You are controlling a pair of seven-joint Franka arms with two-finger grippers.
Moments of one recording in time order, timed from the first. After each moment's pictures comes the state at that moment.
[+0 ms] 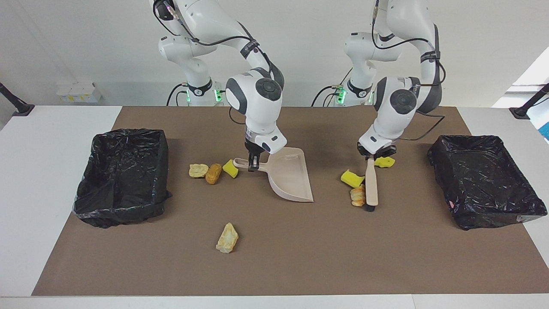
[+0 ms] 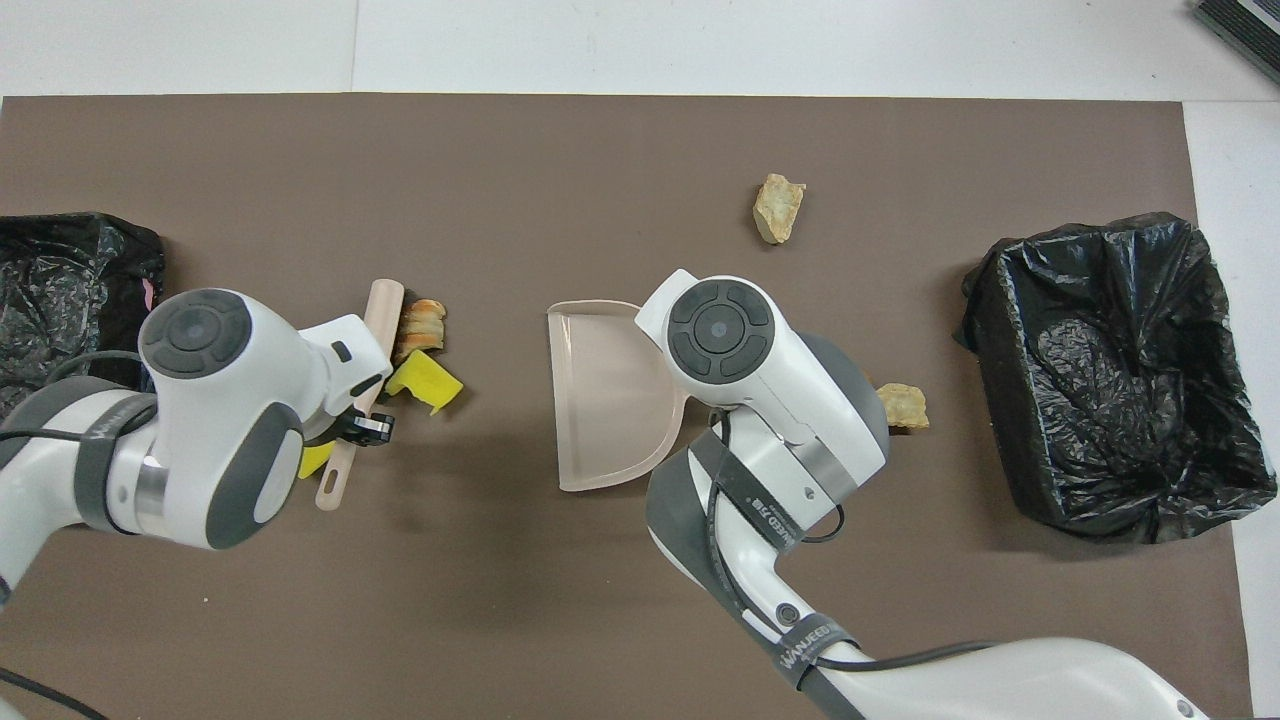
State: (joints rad) left arm -0.34 0.05 0.03 -2.19 0.04 2.09 -0.09; right arm 0.38 0.33 0.17 -1.77 -0.27 2.02 -0.92
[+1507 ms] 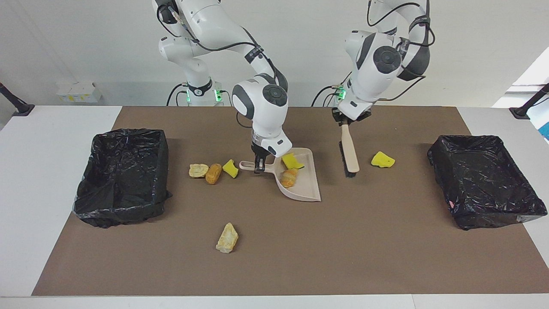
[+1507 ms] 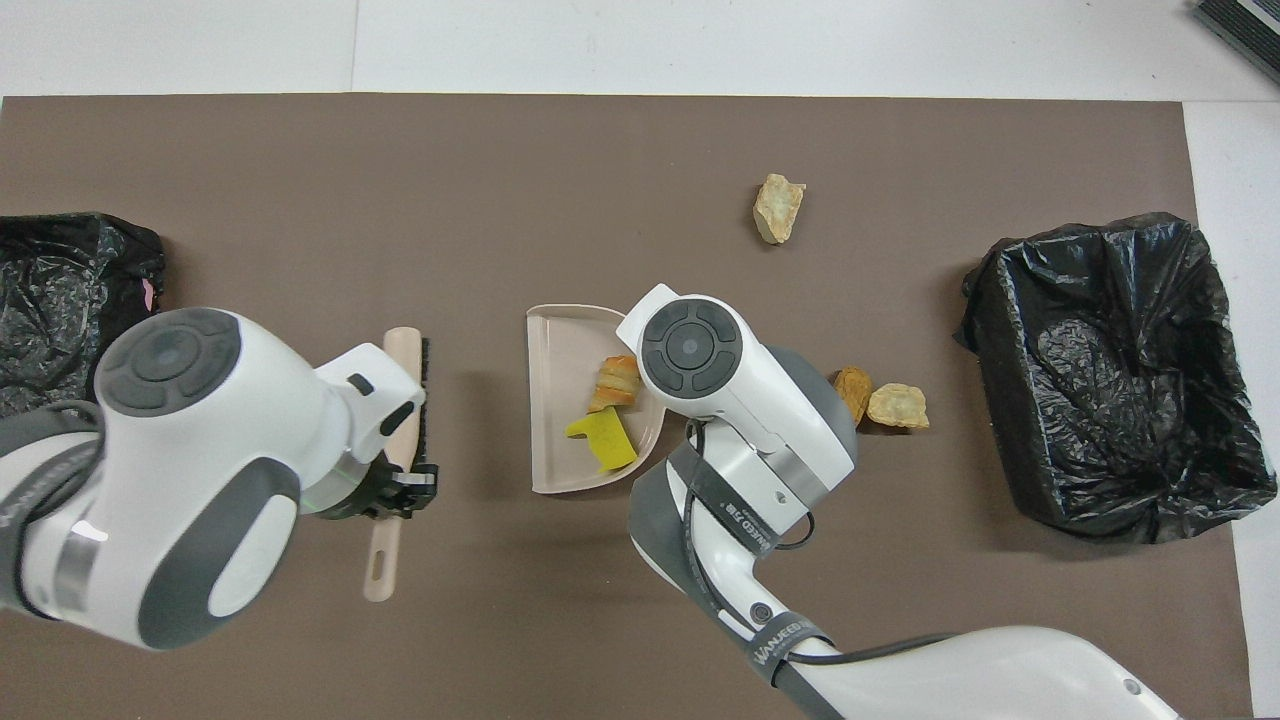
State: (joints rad) left arm -0.42 -0.16 0.07 -2.11 -0.05 1.69 -0.37; right arm 0.40 0.36 0.17 -1.78 -0.27 2.05 -0.87
